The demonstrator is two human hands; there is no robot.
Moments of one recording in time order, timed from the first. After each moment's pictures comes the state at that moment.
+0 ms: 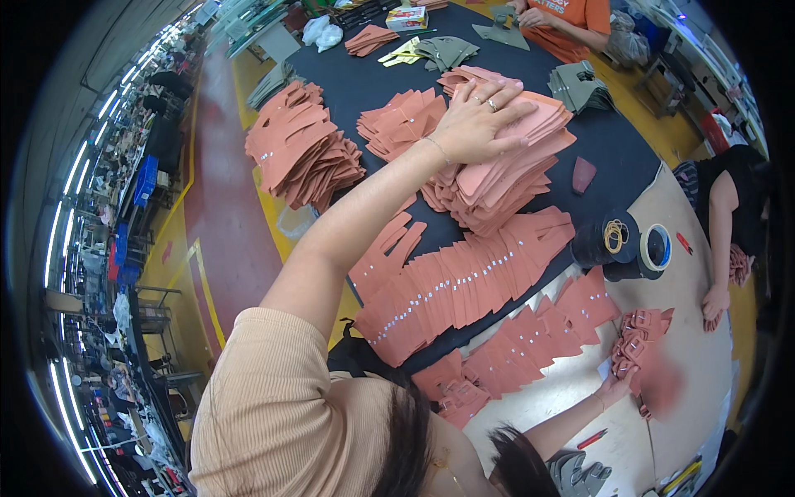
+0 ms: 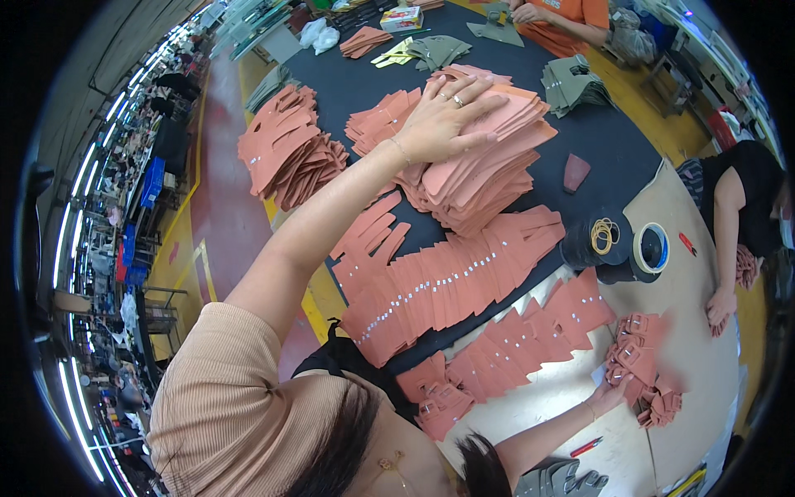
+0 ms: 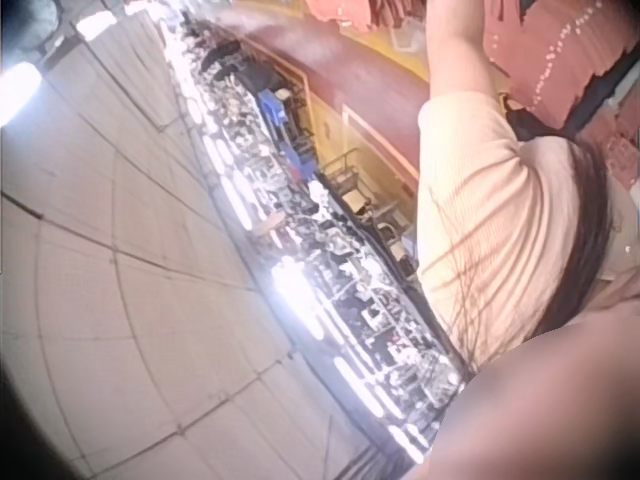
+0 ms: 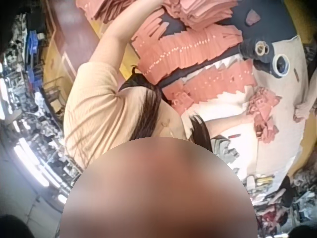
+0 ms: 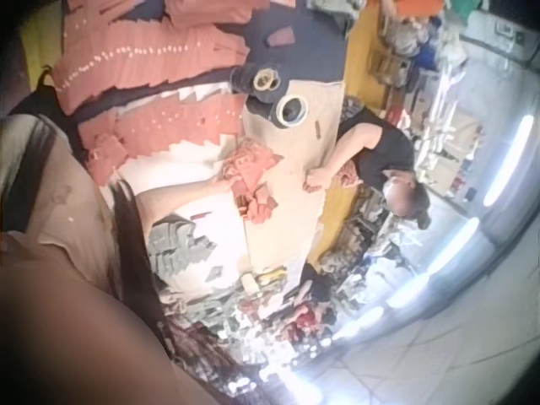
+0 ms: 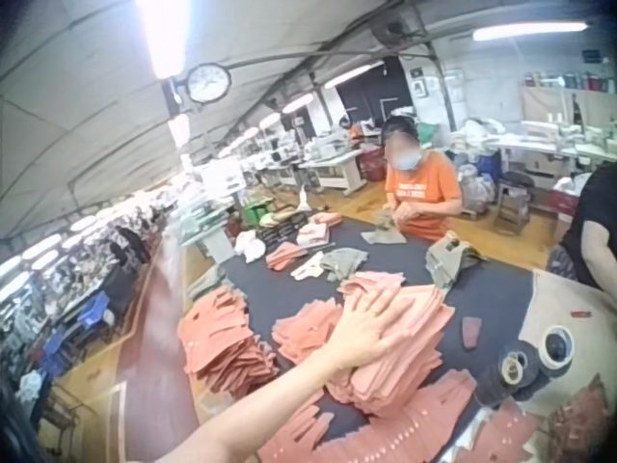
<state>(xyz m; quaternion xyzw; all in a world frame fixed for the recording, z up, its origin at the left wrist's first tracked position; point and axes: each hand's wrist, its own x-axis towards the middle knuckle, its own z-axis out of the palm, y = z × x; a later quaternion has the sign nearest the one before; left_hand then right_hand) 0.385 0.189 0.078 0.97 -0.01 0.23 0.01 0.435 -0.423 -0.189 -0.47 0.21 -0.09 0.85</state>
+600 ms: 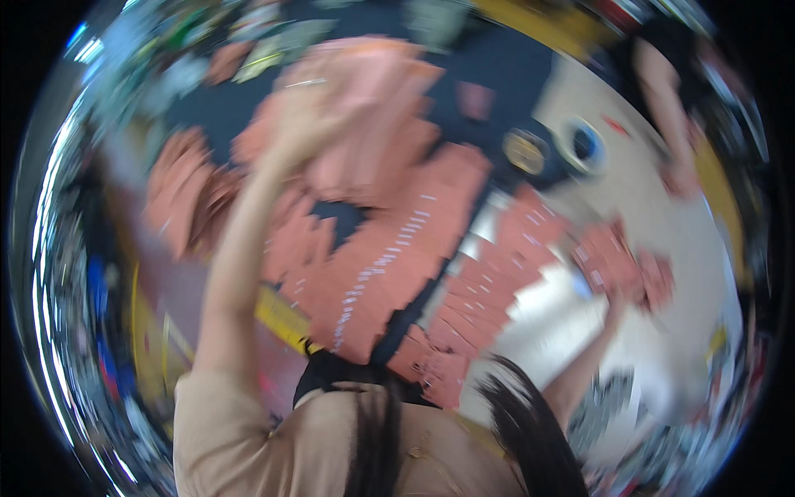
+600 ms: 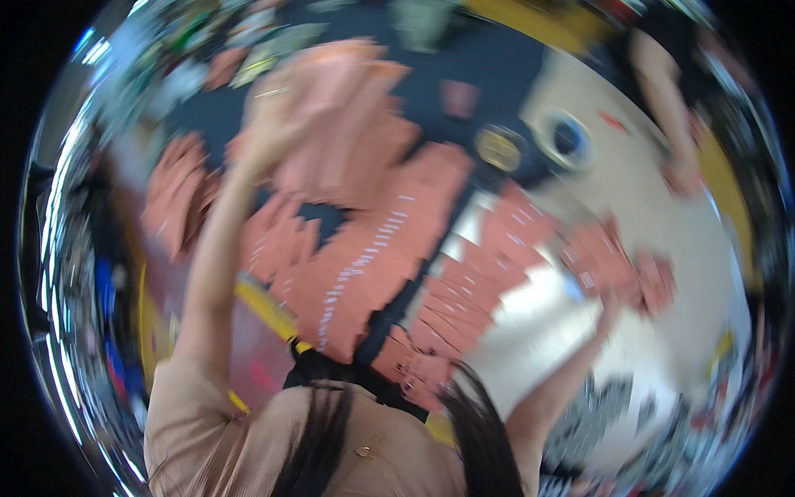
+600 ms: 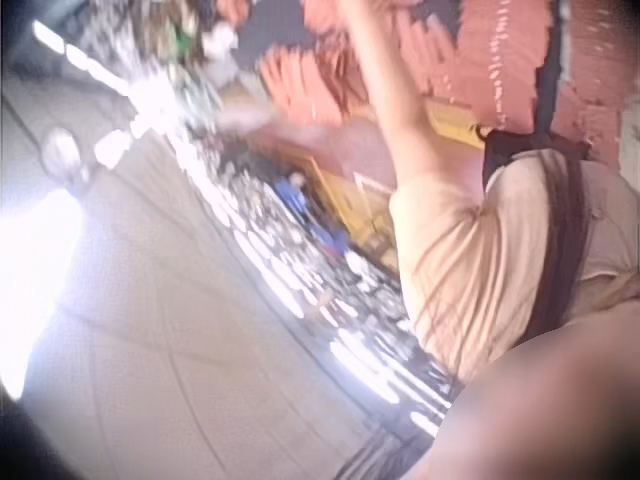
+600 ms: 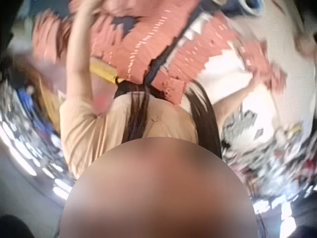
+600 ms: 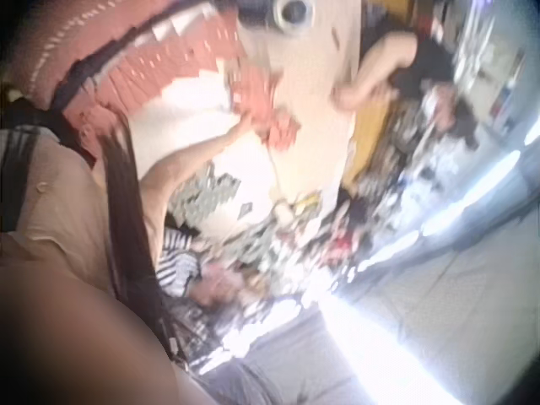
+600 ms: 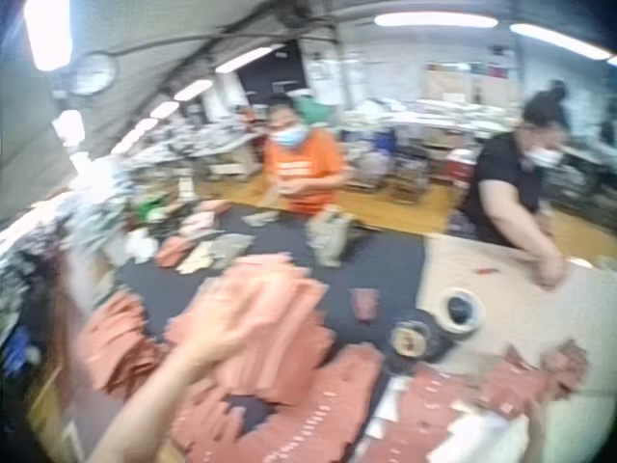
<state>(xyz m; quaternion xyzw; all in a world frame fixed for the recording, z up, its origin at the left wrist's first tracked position) 0.377 0.197 0.069 0.98 0.04 0.17 0.03 0.453 -0.534 -0.223 -0.75 0.15 0.10 0.64</state>
